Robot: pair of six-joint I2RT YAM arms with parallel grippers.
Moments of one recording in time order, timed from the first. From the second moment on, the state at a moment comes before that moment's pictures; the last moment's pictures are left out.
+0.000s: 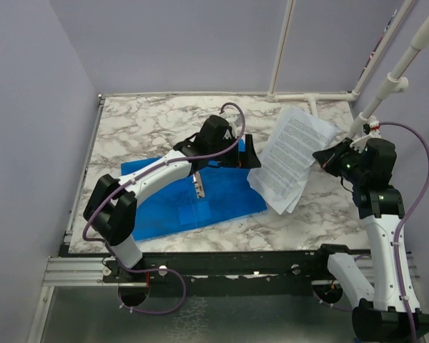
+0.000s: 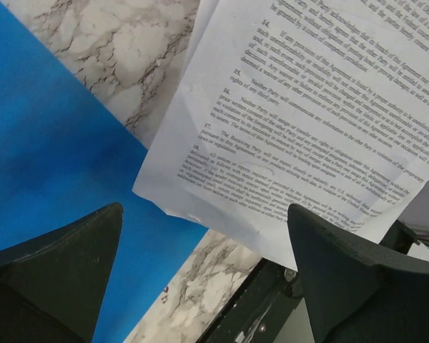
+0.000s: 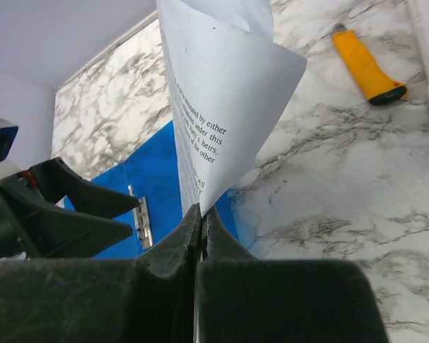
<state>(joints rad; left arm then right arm) -0.73 1.69 1.33 -0.21 0.34 -0.60 -0.07 0.80 0.95 -0.56 -0.25 0.55</state>
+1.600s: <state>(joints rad) -0.53 0.96 0.62 0.07 0.91 -0.92 -0.07 0.74 0.95 -0.57 -0.86 0.56</state>
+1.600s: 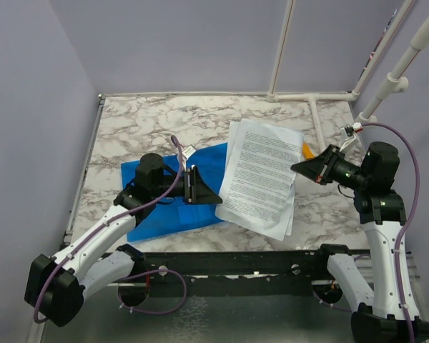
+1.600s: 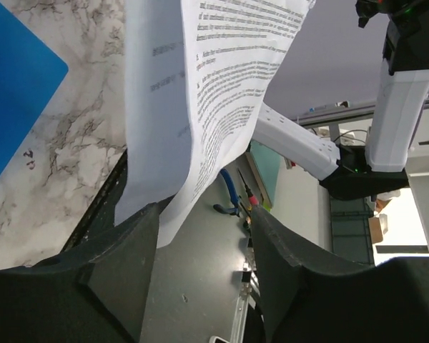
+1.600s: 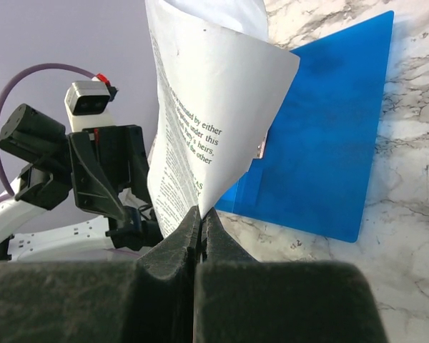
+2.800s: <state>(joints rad) -0.66 1.17 0.76 0.39 0.93 -1.03 -0.07 0.69 0.91 -0.55 -0.87 0.58</state>
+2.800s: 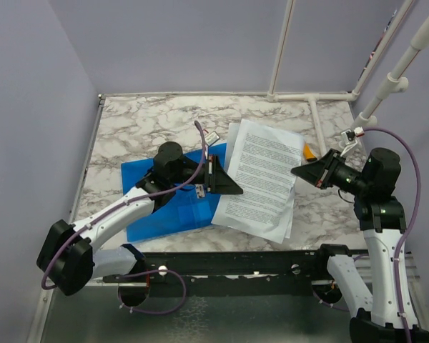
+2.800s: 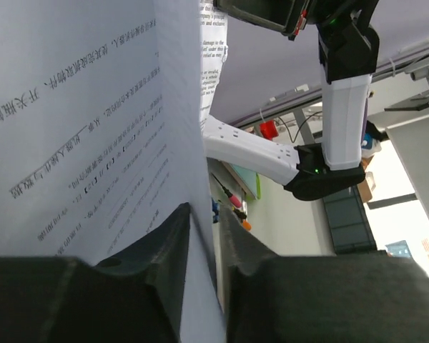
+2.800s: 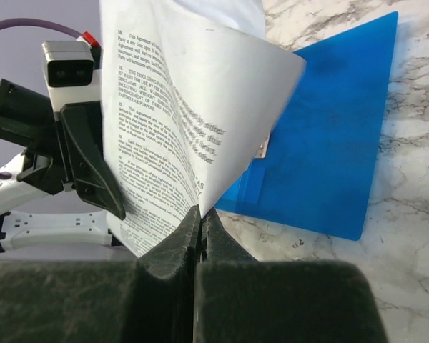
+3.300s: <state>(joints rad) -0.69 1.51 0.89 0.44 0.88 -0.96 -0.07 0.64 0.86 -0.64 -0.58 0.54</state>
